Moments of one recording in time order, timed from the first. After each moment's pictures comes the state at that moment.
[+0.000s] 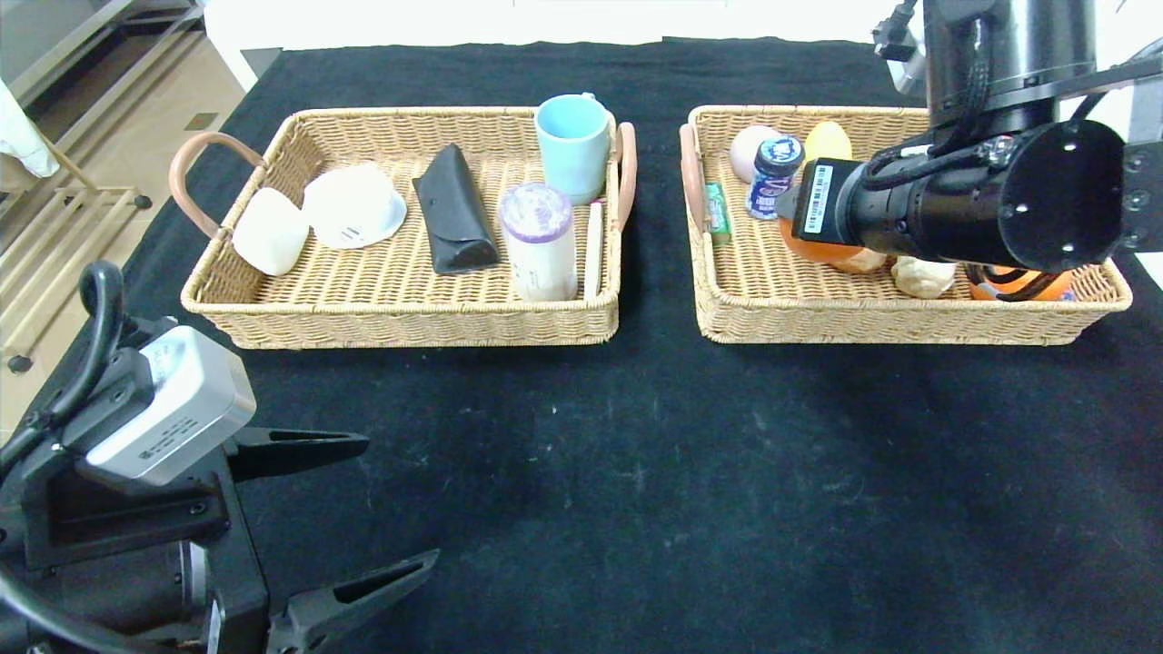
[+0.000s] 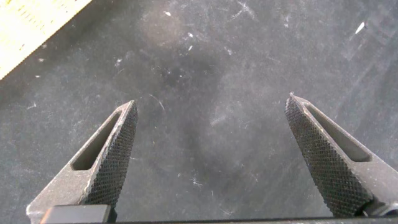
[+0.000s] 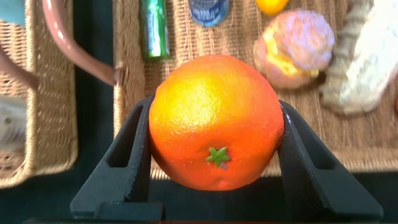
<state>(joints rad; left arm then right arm) -0.44 1.13 -0.70 -0.02 -0.26 0.33 0.62 1.79 -1.71 0.23 -0.58 0.32</state>
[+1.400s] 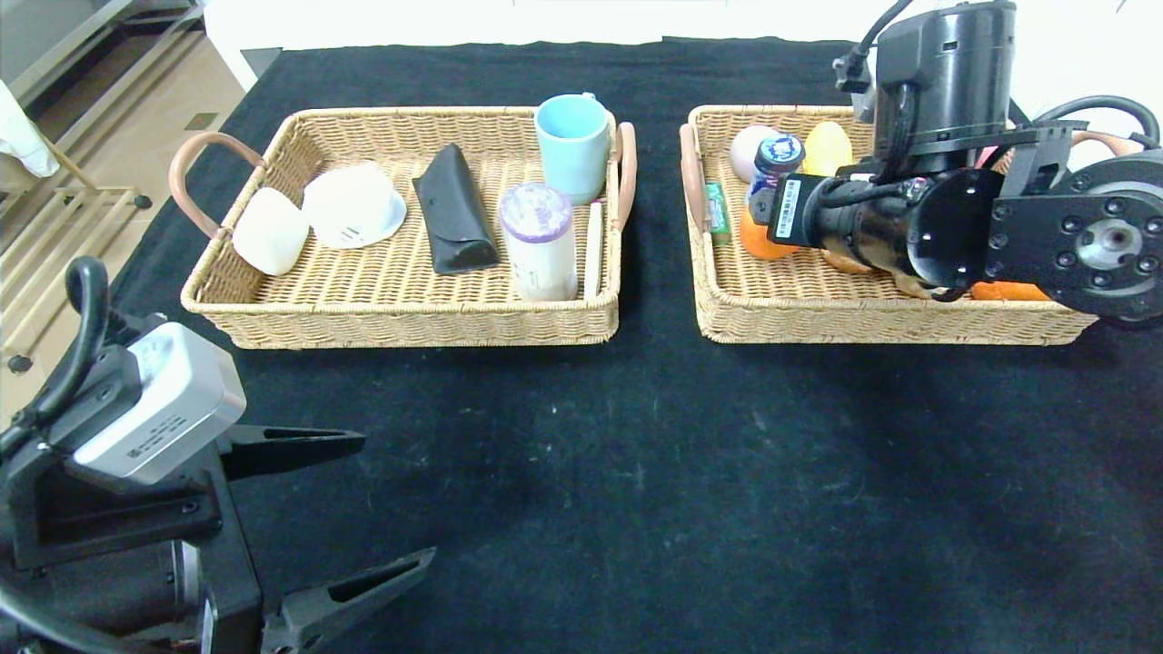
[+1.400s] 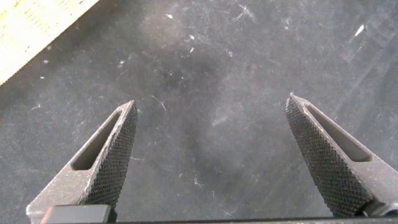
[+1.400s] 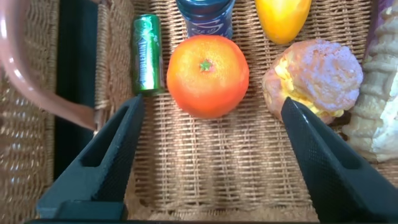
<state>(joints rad) -0.43 1.13 -0.70 -0.02 -0.26 0.33 0.56 1.89 -1.69 0.01 -0.55 0.24</state>
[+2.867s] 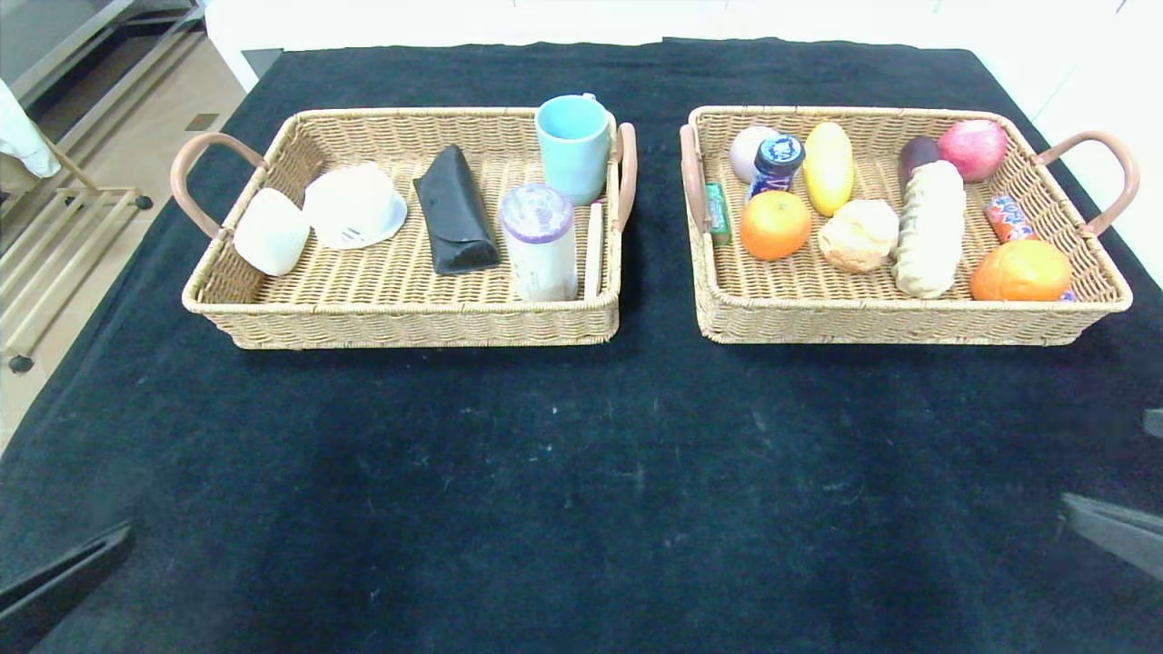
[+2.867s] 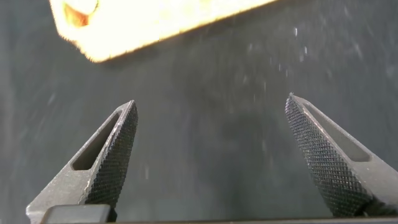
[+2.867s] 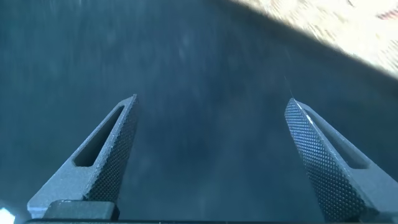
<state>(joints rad) -0.23 0.69 -0.68 0.15 0.02 0.17 0.60 0.95 -0.88 0.29 -0.11 -0.04</state>
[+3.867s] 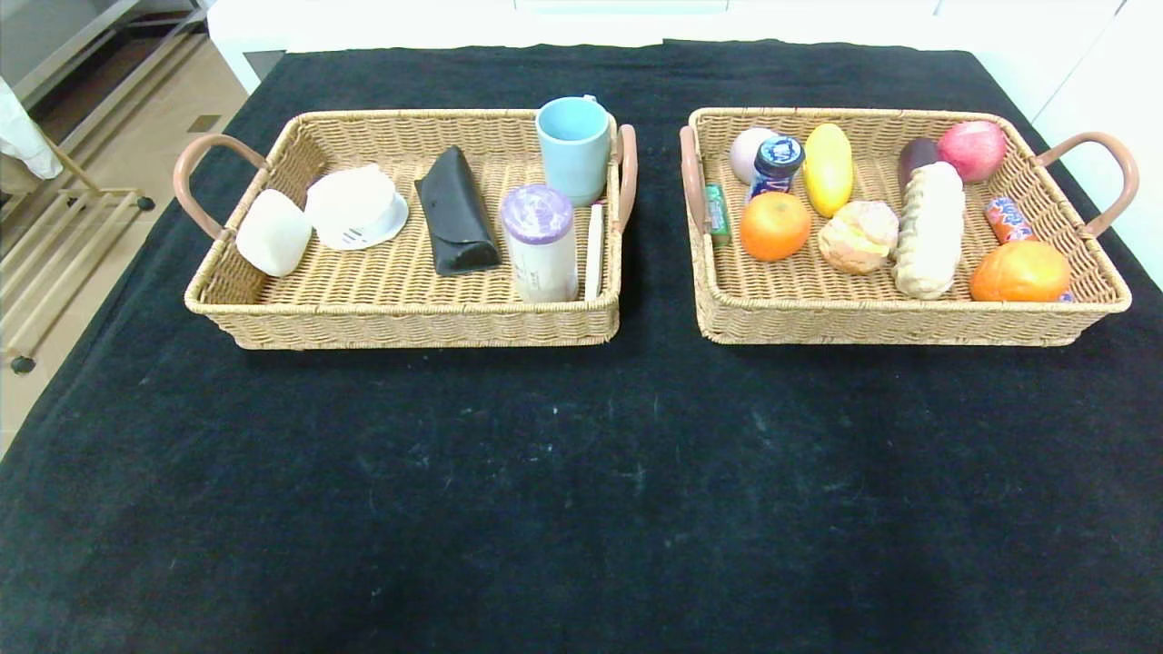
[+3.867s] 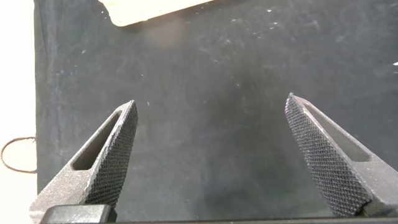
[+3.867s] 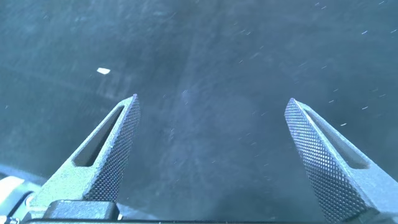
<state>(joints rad) 0.01 0.17 -0.84 0.72 -0.18 0.16 0.03 0.22 -0.71 0.70 0.22 -0.07</state>
